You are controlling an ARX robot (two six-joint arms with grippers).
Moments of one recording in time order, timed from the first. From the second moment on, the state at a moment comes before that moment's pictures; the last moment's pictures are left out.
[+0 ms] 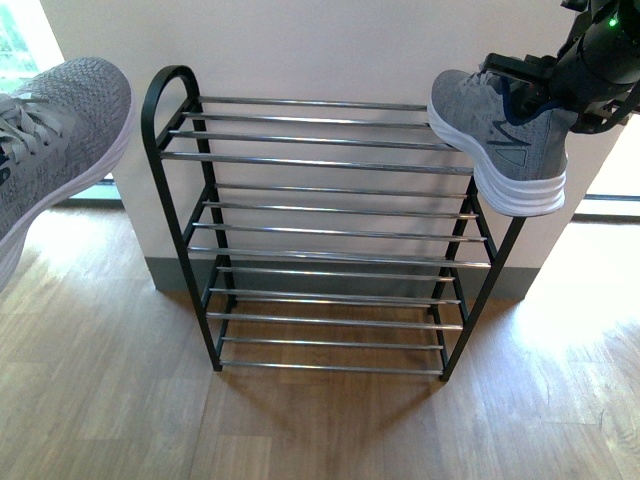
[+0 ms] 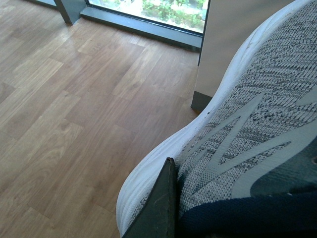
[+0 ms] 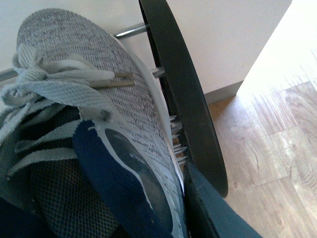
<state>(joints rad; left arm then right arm) -0.08 1.58 0.55 0.52 -0.42 -0.23 -0.04 2.20 1.61 -0.07 0.25 0.39</state>
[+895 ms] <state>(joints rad) -0.08 1.58 0.55 0.52 -0.42 -0.23 -0.12 1.75 1.09 0.36 -0.02 0.19</state>
